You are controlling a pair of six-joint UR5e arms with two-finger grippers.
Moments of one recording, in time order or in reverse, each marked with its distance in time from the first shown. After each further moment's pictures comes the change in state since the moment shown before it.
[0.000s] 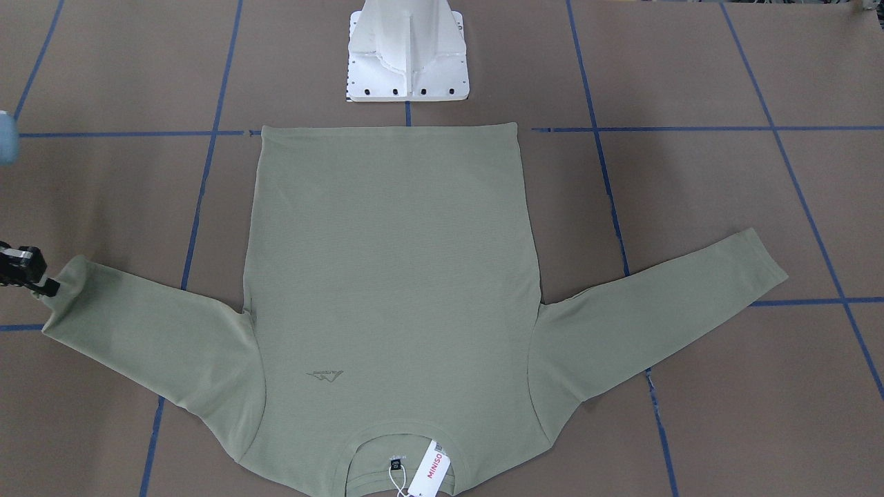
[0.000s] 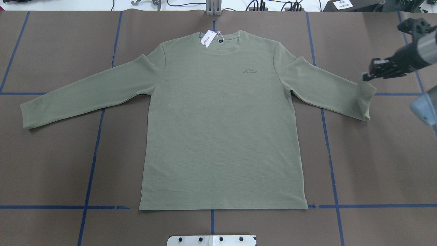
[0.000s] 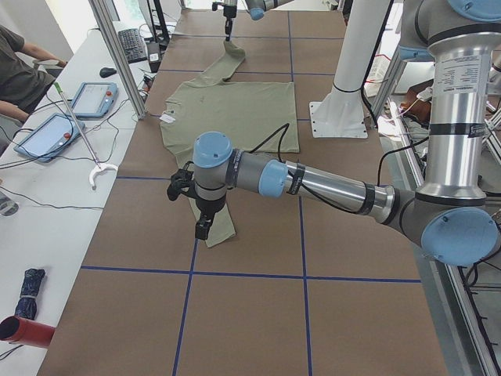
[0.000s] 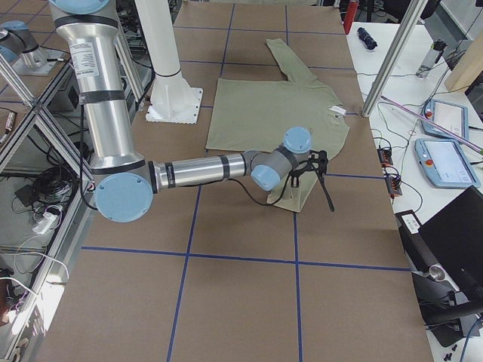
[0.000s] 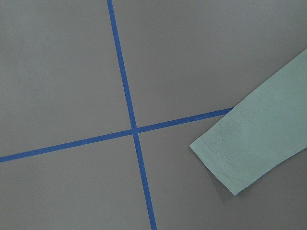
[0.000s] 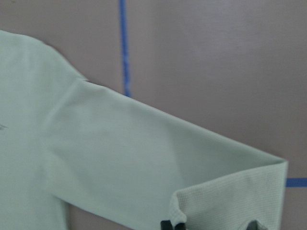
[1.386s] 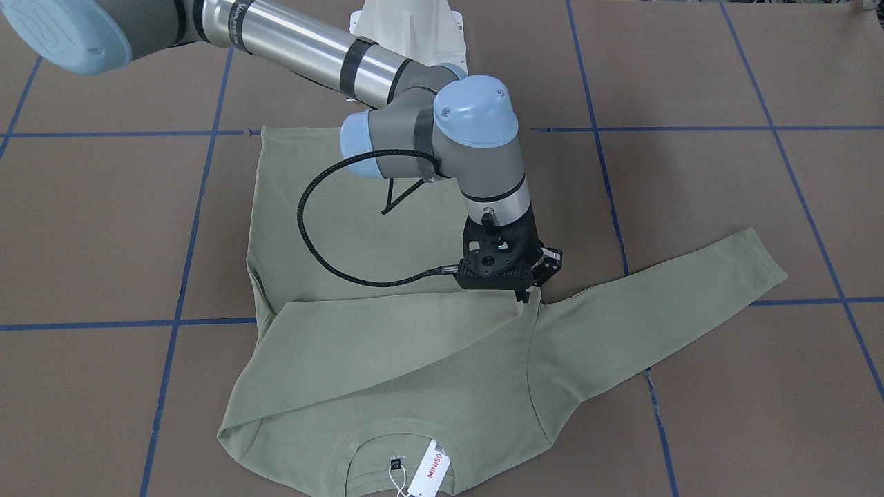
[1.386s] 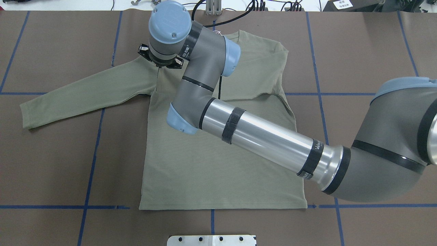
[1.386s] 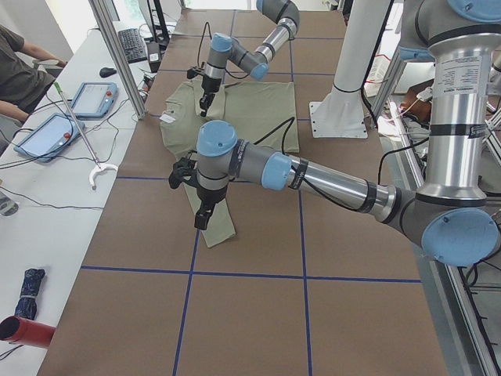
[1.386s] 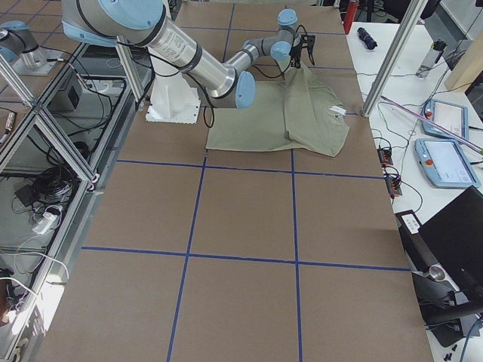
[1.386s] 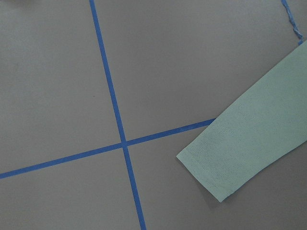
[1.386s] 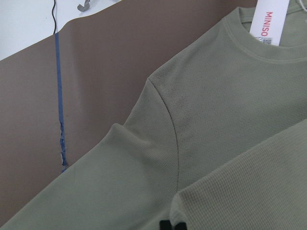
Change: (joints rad) left arm 0.000 0.002 -0.039 -0.003 -0.031 0.000; right arm -0.538 1.016 -0.634 -0.101 -0.617 0.494
